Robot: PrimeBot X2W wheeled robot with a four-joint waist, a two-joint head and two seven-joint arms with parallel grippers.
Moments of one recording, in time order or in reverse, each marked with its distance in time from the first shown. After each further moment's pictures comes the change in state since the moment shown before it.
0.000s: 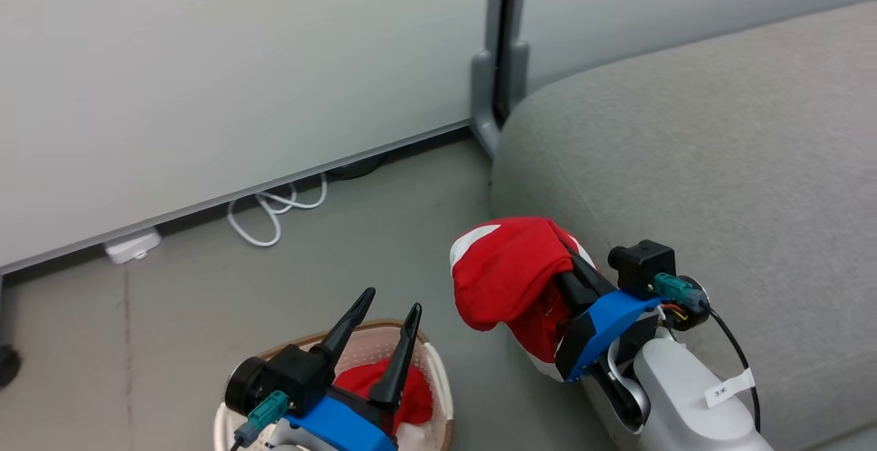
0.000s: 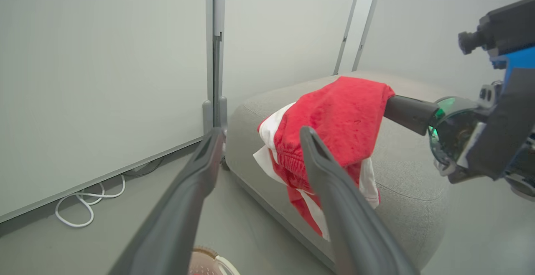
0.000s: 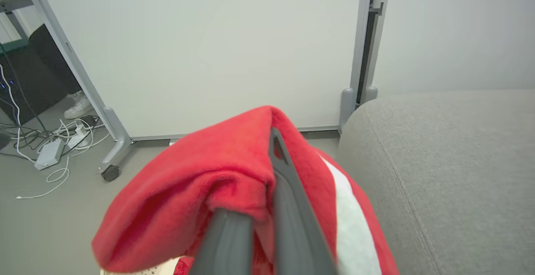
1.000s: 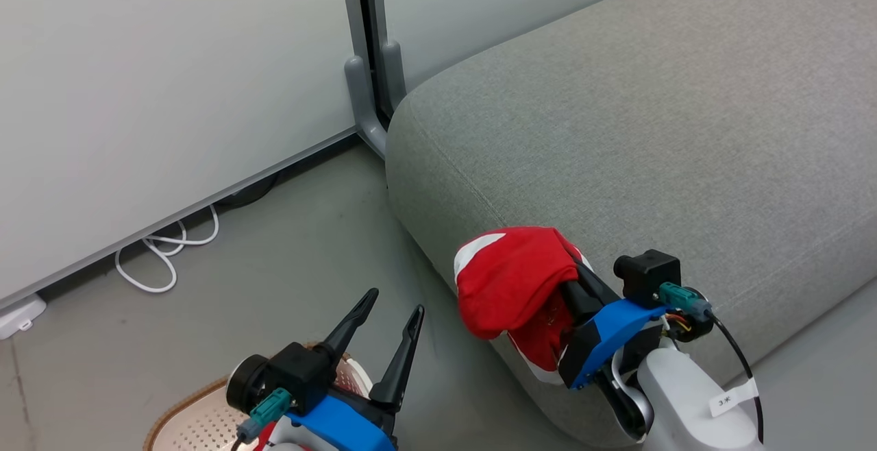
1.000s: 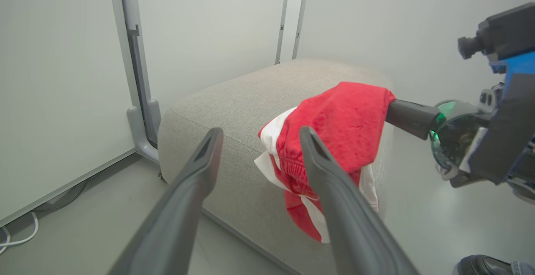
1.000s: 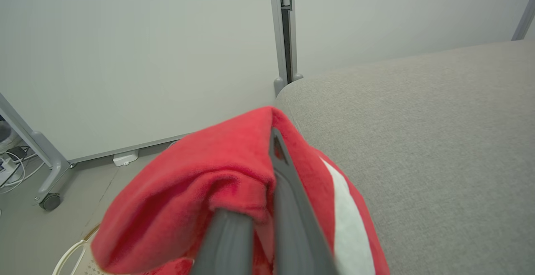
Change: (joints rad) left arm -0.020 0.014 -0.030 0.014 -0.017 0.000 0.000; right arm 0.029 0.000 -0.016 -0.010 0.006 0.000 0.000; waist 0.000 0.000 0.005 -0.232
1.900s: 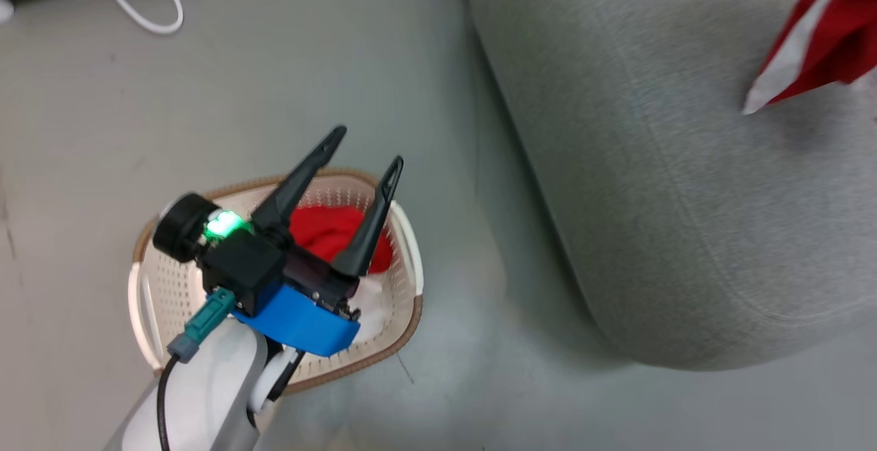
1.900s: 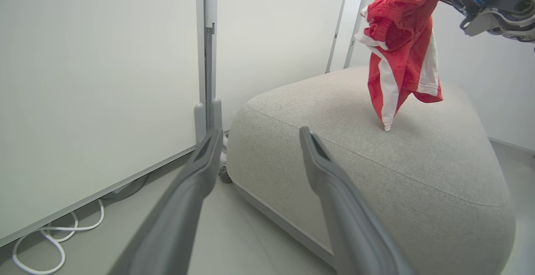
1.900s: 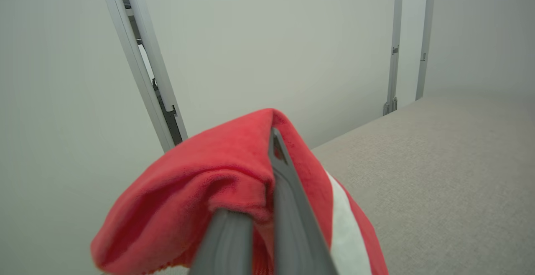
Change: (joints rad) left arm -0.253 0.126 0.019 -0.193 0.105 0.001 0.000; right arm -0.480 -0.247 -0.676 -0.051 0.038 0.000 0.072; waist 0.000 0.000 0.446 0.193
